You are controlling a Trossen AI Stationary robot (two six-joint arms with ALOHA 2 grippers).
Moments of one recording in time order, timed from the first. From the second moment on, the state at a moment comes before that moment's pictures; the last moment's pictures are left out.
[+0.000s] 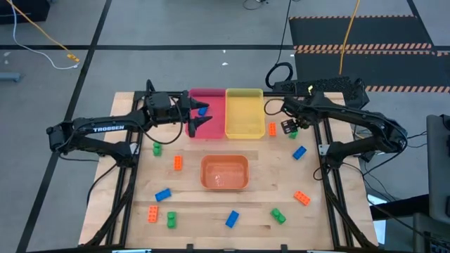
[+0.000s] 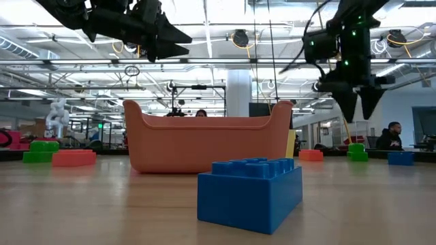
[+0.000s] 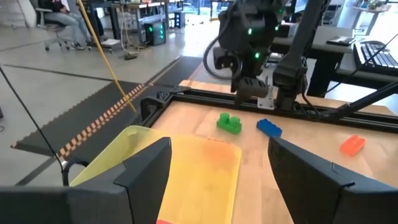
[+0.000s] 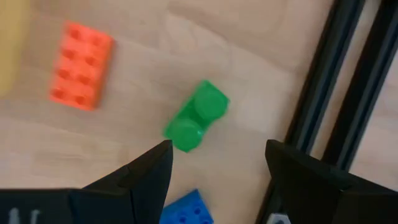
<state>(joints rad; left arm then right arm) 0.40 1.15 0.70 0.31 0.18 0.02 -0.58 1.25 0.86 -1.16 0.26 0.67</state>
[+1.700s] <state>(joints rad) 0.40 1.15 0.70 0.30 0.18 0.03 -0.60 1.21 0.78 -0.48 0.19 0.35</state>
